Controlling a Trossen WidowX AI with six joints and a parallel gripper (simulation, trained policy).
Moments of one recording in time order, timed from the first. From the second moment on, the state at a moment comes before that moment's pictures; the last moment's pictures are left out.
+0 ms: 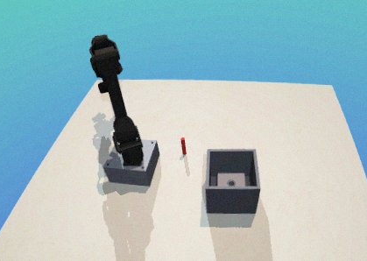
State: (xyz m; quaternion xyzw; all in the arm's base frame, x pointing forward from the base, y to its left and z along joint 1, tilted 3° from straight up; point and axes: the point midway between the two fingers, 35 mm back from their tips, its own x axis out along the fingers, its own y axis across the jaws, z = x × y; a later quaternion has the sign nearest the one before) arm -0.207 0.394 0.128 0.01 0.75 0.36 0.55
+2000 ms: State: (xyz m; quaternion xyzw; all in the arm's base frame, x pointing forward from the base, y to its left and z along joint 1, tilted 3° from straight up) arm 0.163 0.142 0.118 0.31 0.61 -0.37 0.62
